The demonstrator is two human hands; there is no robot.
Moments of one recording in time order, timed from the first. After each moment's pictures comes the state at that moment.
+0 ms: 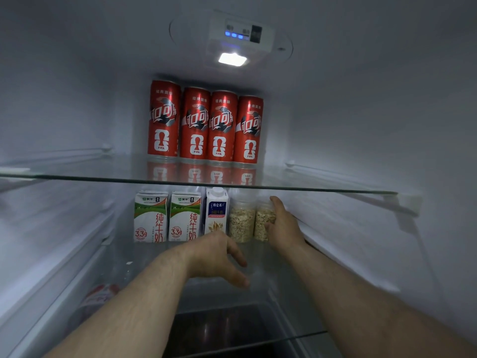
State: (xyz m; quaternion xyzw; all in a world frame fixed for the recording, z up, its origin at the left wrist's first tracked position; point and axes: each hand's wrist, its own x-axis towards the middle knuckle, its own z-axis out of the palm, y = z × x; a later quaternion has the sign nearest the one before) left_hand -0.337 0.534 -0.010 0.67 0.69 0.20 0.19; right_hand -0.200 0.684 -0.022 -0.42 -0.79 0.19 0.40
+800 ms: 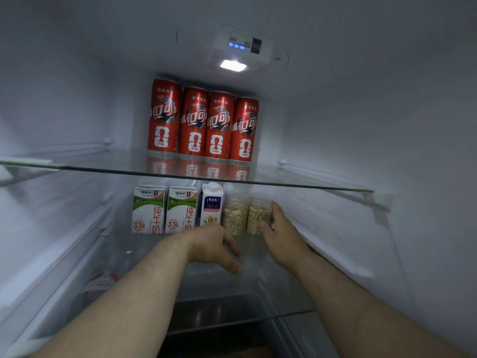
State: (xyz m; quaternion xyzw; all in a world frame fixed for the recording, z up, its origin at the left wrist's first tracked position) left_hand -0.335 0.531 -0.002 0.67 0.69 0.19 0.21; right_hand -0.164 0.645 -0.029 -0.36 -0.82 0.22 0.38
